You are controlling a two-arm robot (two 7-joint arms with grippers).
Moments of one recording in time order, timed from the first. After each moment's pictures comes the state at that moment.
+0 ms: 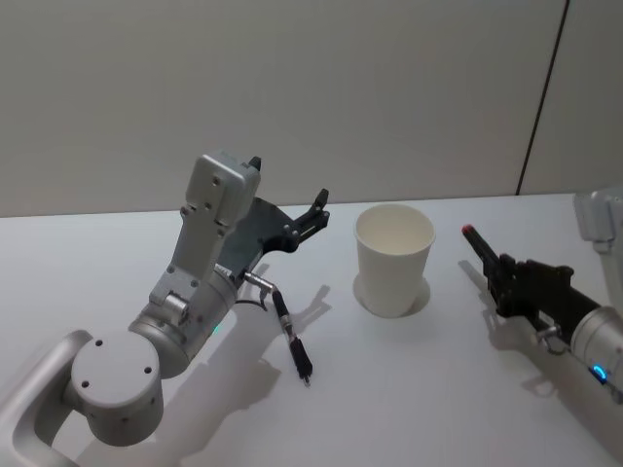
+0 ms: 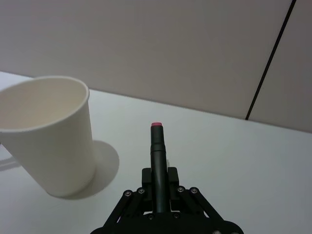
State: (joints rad) left arm -0.24 0.38 0.45 -1.63 -0.20 0.01 -0.01; right arm 0.08 0.32 -0.21 -1.64 0.24 0.35 0.19
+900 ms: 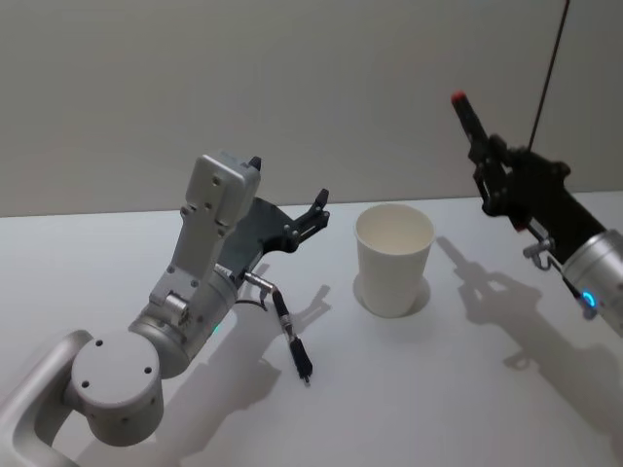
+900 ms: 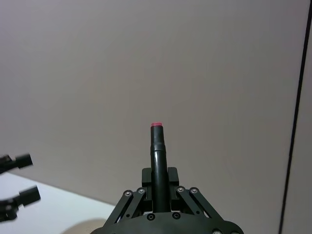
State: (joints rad) left arm -0.24 0.38 0.45 -1.63 -0.20 0.01 -0.01; right arm 0.18 0.26 -0.20 -1.58 0.34 -0.04 0.29
